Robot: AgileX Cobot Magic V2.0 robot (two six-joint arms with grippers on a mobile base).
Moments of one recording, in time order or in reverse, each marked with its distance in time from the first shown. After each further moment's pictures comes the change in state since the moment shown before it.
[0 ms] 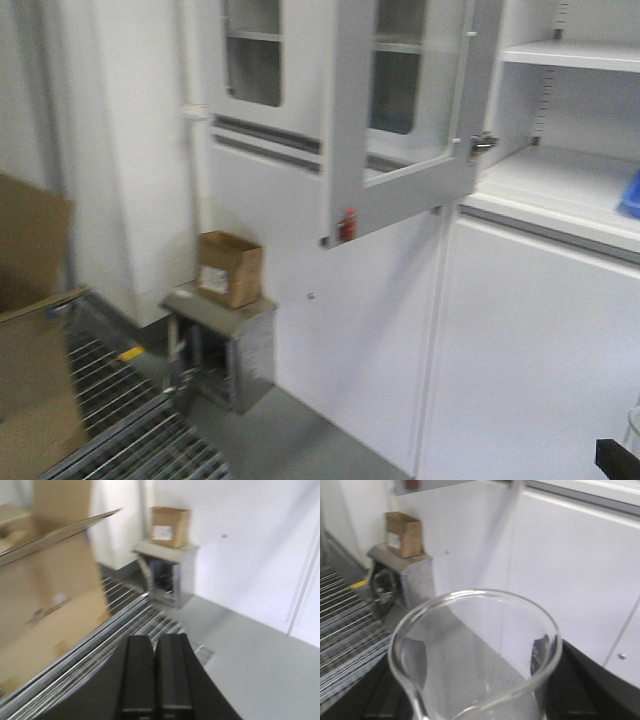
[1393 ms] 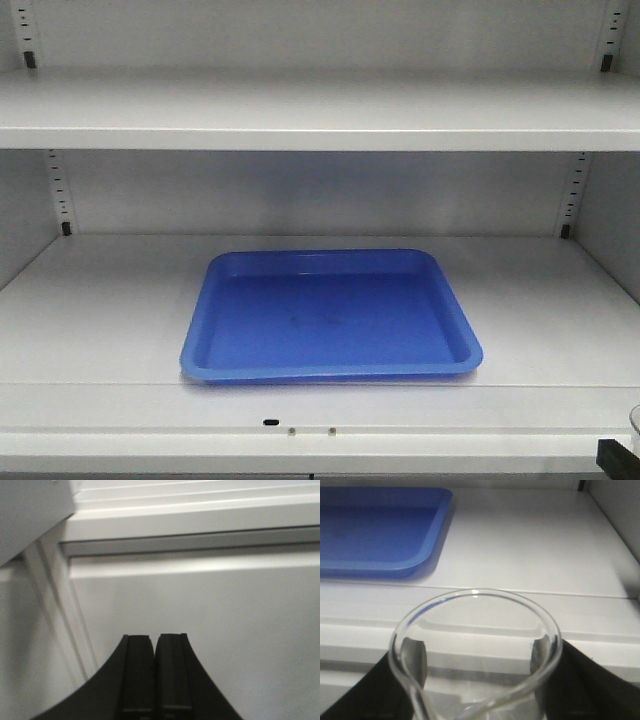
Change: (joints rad) left arm 0.000 0.000 0.000 0.000 0.000 0.000; right arm -0.001 0.000 0.000 0.000 0.001 0.000
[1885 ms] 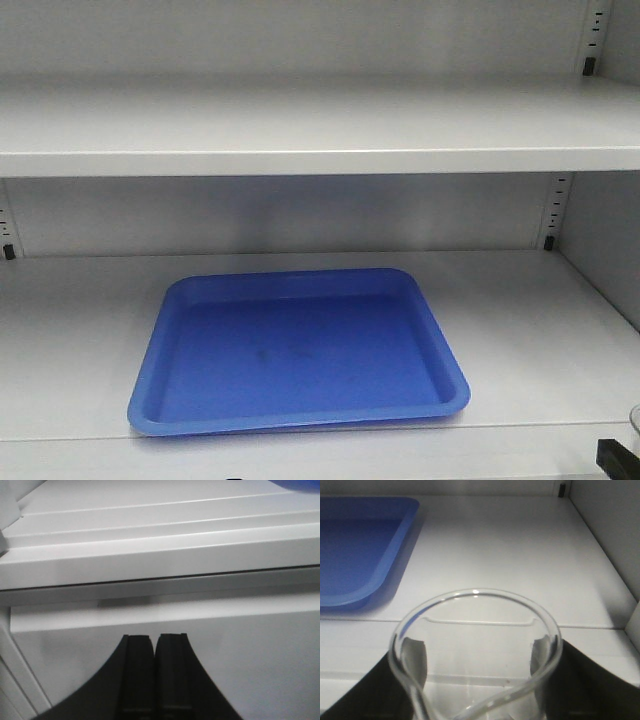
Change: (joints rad) left arm 0.000 0.000 0.000 0.000 0.000 0.000; right arm 0.000 0.000 0.000 0.000 0.000 0.000
